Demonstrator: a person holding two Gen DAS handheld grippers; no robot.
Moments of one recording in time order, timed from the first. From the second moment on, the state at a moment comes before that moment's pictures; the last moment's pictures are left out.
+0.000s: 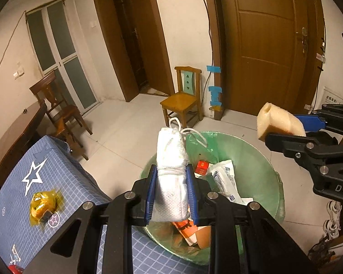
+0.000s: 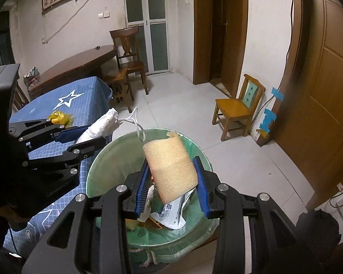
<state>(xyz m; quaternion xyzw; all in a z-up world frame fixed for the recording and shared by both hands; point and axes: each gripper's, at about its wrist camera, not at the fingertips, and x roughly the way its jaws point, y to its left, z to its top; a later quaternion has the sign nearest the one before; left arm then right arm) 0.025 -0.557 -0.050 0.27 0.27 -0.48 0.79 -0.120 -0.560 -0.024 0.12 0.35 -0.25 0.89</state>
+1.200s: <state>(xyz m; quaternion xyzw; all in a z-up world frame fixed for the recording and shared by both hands) 0.020 -0.535 -0.056 0.27 0.25 -0.48 0.80 -0.116 -0.555 -0.034 0.11 0.36 -0.26 0.89</state>
